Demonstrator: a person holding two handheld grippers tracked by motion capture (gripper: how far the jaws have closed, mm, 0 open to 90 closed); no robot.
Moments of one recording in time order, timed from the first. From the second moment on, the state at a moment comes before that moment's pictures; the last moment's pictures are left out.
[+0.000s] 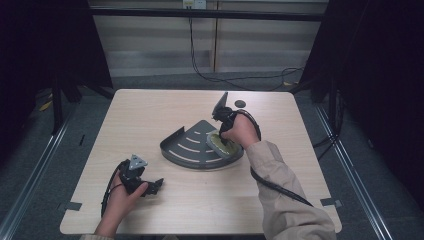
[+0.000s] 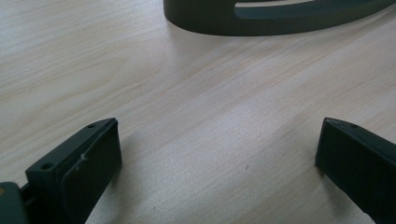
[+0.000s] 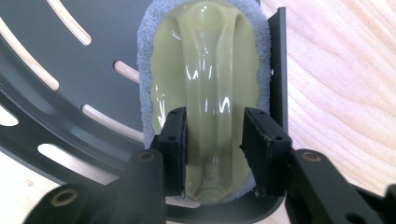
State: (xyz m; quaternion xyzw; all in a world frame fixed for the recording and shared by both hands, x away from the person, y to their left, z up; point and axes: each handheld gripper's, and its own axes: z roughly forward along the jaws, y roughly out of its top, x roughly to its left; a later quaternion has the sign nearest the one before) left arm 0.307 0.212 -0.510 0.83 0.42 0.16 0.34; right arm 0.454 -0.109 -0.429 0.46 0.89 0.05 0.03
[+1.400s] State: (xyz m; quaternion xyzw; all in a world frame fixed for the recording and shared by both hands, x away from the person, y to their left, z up) left arm 0.311 0.210 -0.510 0.83 0.42 0.16 0.34; right arm 0.434 -0.144 -0.396 0.48 0.88 0.08 0.03
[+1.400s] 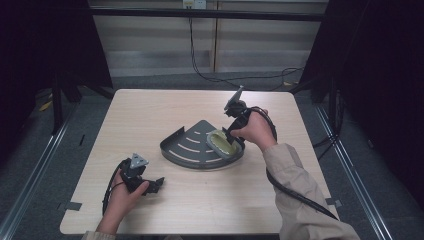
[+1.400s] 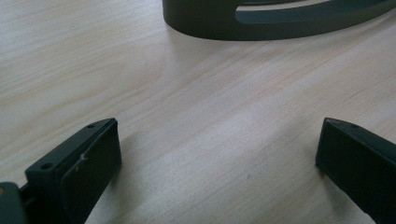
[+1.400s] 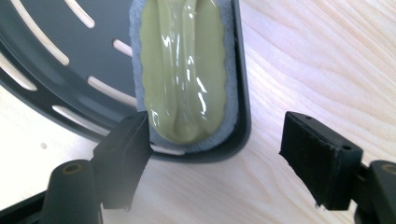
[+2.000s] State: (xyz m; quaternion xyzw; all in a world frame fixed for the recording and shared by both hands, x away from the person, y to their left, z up) left arm 0.310 0.210 -0.510 0.83 0.42 0.16 0.34; right arm 0.409 -0.166 -0.382 0.46 0.88 0.10 0.04
